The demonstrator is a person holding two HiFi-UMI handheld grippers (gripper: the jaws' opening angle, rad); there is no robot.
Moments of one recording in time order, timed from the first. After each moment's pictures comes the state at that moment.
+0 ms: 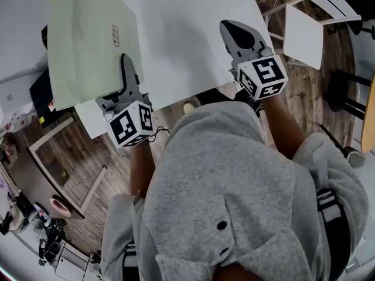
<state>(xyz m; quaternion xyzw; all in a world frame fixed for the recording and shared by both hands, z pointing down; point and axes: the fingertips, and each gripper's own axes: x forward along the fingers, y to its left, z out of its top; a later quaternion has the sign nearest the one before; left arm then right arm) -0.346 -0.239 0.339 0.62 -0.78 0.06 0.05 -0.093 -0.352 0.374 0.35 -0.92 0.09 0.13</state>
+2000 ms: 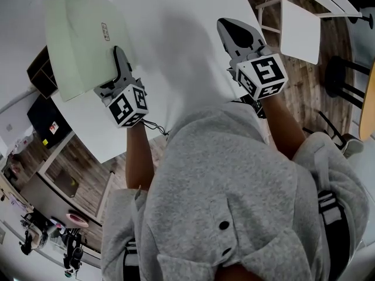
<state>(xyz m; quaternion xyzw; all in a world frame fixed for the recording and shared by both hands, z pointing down) -0.388 -0.387 0.424 0.62 -0.78 0.07 0.06 -0.095 -0.455 0.406 0.38 -0.90 0.13 0.15</state>
